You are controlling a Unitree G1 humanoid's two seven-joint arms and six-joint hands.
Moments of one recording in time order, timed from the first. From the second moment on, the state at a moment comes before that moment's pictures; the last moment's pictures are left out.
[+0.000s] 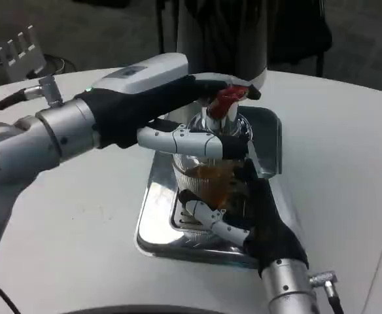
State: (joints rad) left arm -0.88 0.67 -0.16 0.23 0.20 -0.38 -0.64; right arm -0.32 0.08 0.25 0.07 -0.44 0.13 -0.25
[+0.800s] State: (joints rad) left arm -0.90 0.68 -0.16 0.26 0.20 -0.40 -0.67; right arm -0.42 0.12 0.26 0.23 -0.42 0.08 -0.37
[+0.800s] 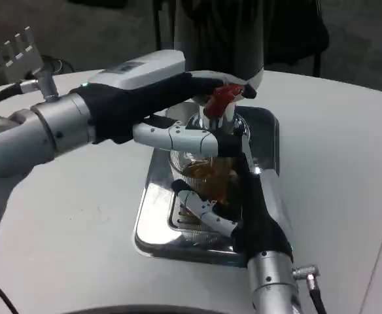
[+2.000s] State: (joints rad) left arm -0.90 0.70 -0.13 0.24 0.20 -0.40 -0.69; right arm -0.46 0.12 0.37 0.31 -0.43 0.18 -0.66
